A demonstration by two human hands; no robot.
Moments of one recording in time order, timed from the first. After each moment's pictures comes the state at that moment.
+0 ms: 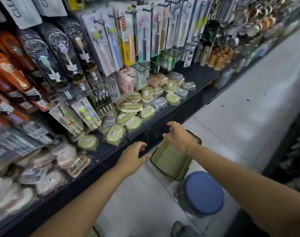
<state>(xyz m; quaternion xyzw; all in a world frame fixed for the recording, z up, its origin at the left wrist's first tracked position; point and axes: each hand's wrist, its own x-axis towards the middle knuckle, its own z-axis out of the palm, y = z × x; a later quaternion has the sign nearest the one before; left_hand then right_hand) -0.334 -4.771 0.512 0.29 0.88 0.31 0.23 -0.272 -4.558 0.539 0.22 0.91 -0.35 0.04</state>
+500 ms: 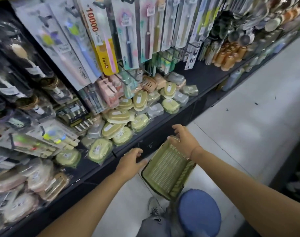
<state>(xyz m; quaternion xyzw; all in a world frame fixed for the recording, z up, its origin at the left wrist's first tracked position) -0.436 -4.640 0.448 0.21 0.88 0.30 0.29 -0.374 -4.411 0.498 0.23 0.90 -0.37 0.07</state>
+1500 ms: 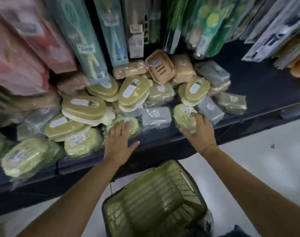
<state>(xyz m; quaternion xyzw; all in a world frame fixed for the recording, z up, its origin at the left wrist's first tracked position) -0.630 -4.454 0.187 0.08 0.98 0.16 0.12 -0.620 -4.174 0.212 0.15 0.95 -0.27 0.02</state>
